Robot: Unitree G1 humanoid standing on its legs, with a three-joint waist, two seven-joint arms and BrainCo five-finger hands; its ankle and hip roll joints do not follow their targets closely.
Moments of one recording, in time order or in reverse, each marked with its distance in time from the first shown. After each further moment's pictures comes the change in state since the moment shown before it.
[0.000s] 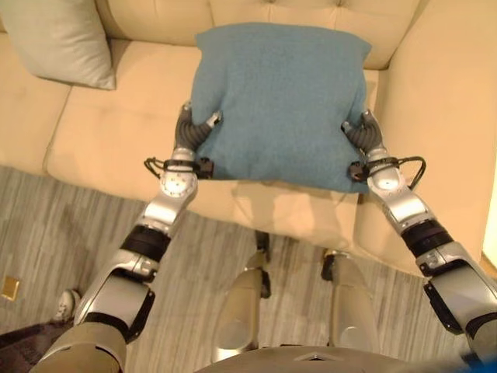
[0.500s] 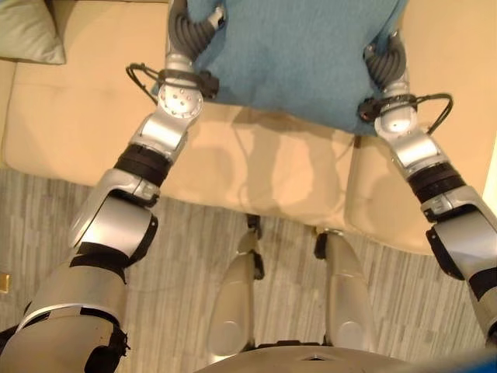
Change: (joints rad) left arm -0.446 0.046 -0.092 0.134 0.109 -0.010 0.183; right arm -0.326 -0.079 0.020 0.052 -0.127 0.001 -0.218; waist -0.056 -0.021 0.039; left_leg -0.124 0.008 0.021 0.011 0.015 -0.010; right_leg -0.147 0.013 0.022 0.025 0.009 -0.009
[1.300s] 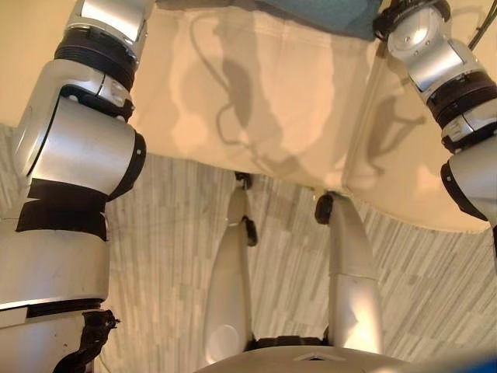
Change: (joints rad) left arm -0.537 0.046 -0.195 0.539 -0.096 0.060 -0.066; right arm -0.428 0.003 0.362 0.418 0.045 0.013 0.066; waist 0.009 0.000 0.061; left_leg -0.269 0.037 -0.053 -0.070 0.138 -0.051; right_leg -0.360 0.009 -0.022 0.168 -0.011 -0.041
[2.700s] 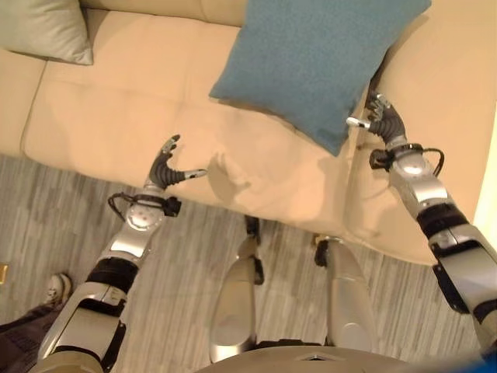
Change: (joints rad) left arm 1.316 0.010 0.415 -0.638 0.062 -0.087 -0.283; right arm 0.608 0.018 -0.450 -0.228 0.438 -0.023 0.360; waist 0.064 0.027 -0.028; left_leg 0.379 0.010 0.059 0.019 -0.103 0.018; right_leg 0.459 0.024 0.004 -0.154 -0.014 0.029
